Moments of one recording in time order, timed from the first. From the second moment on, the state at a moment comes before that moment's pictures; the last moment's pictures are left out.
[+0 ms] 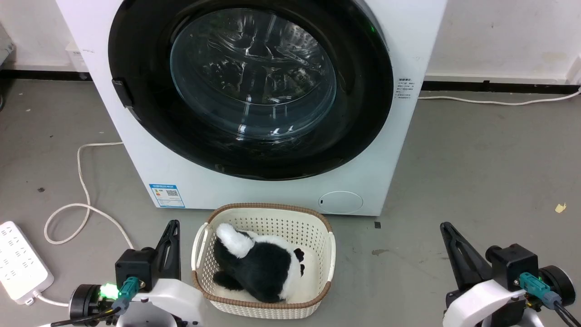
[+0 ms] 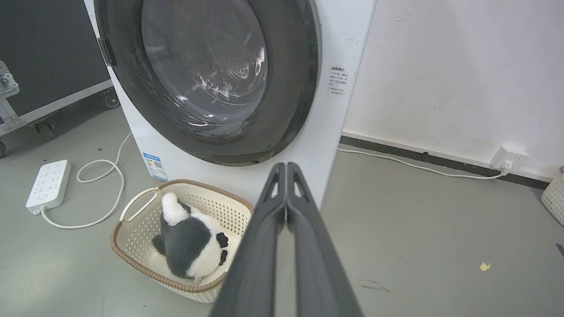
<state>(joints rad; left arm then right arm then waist) -0.02 0.05 0.00 0.00 -0.01 0.00 0.00 -0.01 -0.06 0.00 0.00 0.01 0.13 0.00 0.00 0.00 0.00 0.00</state>
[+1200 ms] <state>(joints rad) -0.02 0.05 0.00 0.00 -0.01 0.00 0.00 -0.01 -0.06 0.00 0.00 0.01 0.13 0.00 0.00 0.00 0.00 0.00</state>
